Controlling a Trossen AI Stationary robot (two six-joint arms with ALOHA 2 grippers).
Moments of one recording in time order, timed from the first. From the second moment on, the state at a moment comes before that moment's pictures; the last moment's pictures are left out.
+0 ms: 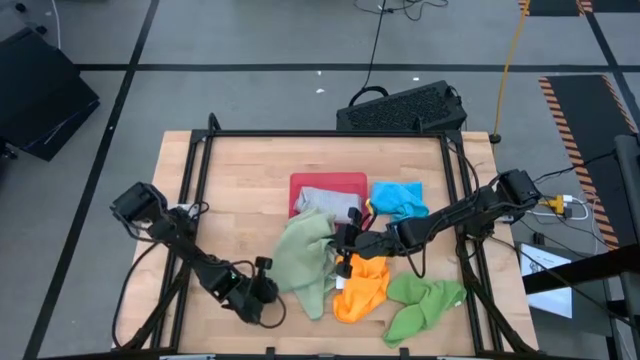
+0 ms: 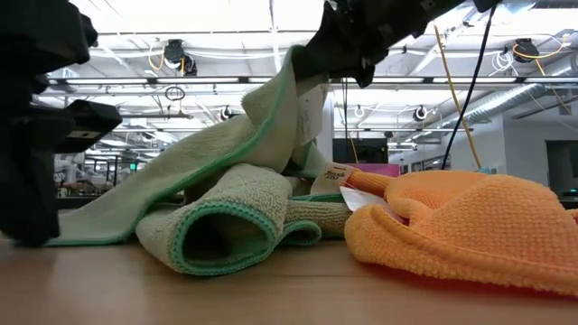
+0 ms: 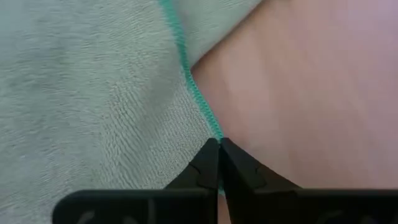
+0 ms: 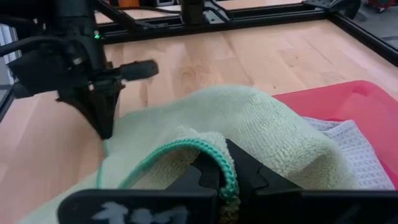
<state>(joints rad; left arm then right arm) -0.72 1.74 0.79 -0.23 -0.37 -0.42 0.32 1.64 0.96 0.15 0.44 0.29</state>
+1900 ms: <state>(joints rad) -0.72 1.17 1.34 -0.97 -1.20 -0.36 0.40 1.40 1.40 -0.63 0.84 0.04</state>
